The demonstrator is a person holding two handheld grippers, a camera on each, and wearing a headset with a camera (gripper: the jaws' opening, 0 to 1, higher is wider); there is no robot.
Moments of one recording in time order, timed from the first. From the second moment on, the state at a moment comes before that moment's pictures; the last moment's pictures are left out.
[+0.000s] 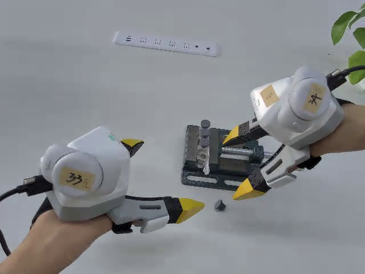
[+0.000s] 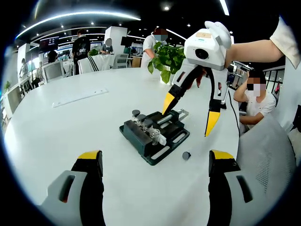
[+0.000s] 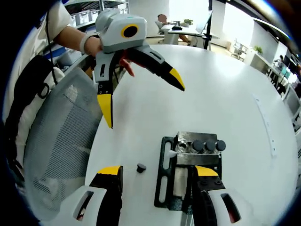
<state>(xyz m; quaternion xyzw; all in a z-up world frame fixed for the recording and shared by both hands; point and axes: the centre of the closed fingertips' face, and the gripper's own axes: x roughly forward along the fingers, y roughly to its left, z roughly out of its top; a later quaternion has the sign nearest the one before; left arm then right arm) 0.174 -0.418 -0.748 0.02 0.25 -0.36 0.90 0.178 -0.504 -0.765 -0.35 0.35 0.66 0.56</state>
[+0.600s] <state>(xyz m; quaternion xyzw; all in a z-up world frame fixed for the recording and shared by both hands) 0.164 -0.417 -0.749 0.02 0.26 -0.37 0.89 0.146 -0.507 -0.794 -0.31 0.39 0.62 0.61</state>
